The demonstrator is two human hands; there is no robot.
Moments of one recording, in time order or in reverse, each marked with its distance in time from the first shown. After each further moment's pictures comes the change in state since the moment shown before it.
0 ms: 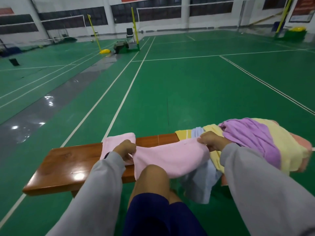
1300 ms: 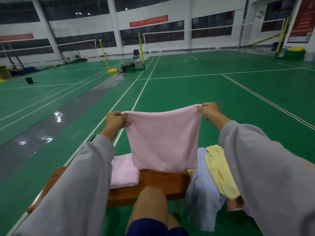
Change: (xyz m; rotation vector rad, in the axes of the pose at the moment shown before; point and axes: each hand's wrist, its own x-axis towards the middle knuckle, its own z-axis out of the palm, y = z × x) left_hand -0.027 0.125 -0.125 -0.634 0.374 0.539; right_hand -0.021 -0.176 -0.094 0.262 0.392 -0.364
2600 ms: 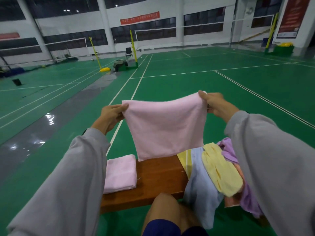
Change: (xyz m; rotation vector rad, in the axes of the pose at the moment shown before) left_hand 0.006 0.042 0.008 -0.253 -0.259 -0.037; right_hand 0.009 -0.025 -0.039 0.391 -0.087 0.109
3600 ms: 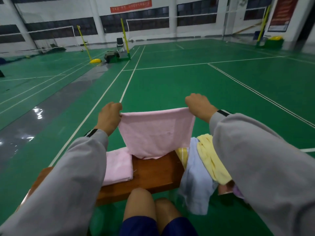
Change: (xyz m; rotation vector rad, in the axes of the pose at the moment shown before) left_hand 0.001 -0.044 -0.014 1.486 0.117 0.571; right_hand -0.041 0.025 0.043 -1.751 -0.034 -0.654
